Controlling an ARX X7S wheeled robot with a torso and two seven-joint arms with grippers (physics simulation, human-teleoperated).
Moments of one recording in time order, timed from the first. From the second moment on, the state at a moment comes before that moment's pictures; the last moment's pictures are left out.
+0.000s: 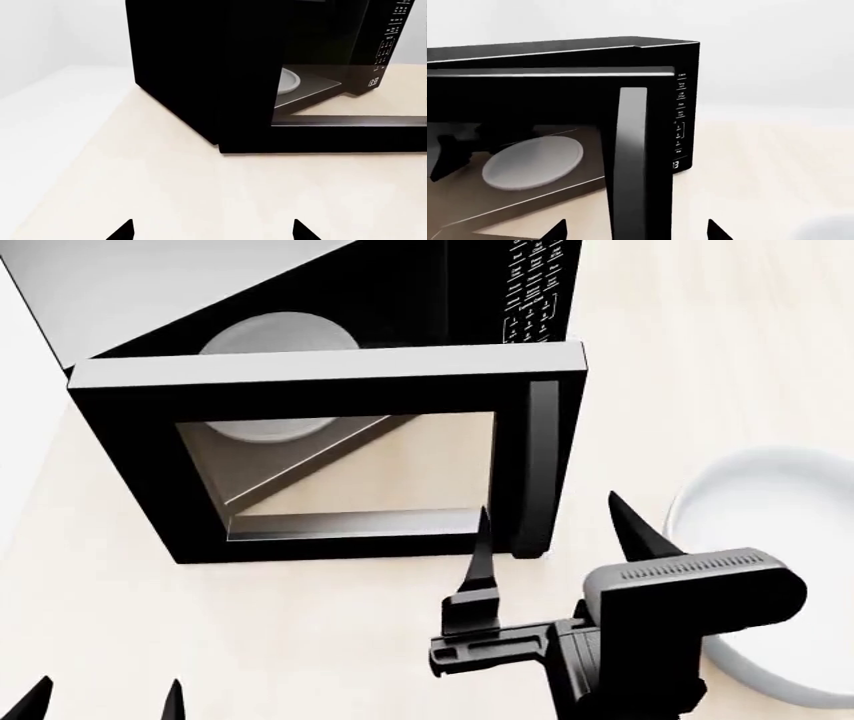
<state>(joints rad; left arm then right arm) 0.06 -0.34 0.30 0.25 -0.31 0.03 -0.34 0.35 0.42 -0.26 -0.42 0.51 0.40 0.25</state>
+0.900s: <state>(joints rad) 0.06 -0.34 0.31 0.25 -0.31 0.04 -0.34 1.19 1.00 -1.01 -1.02 1.10 0.39 1.24</state>
